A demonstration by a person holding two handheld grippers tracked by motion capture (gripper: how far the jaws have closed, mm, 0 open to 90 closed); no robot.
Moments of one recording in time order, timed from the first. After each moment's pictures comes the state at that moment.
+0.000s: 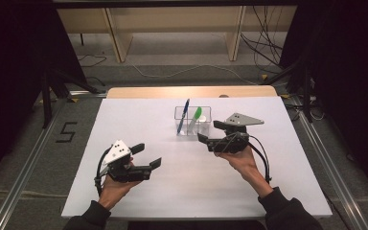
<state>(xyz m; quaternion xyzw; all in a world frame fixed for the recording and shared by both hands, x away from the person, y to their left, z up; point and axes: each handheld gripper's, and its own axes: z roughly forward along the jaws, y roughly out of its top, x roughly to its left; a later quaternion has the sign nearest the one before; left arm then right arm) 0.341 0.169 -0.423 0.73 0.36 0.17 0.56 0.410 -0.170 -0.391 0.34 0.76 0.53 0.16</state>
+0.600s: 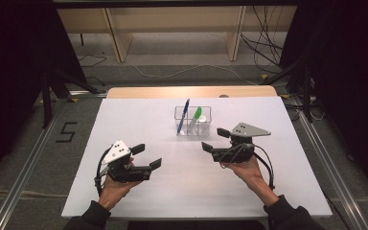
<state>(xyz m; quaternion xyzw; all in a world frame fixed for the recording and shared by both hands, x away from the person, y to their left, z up) 0.341 0.169 -0.423 0.73 0.36 0.16 0.56 0.388 -0.183 -0.404 0.33 0.76 0.54 0.16</state>
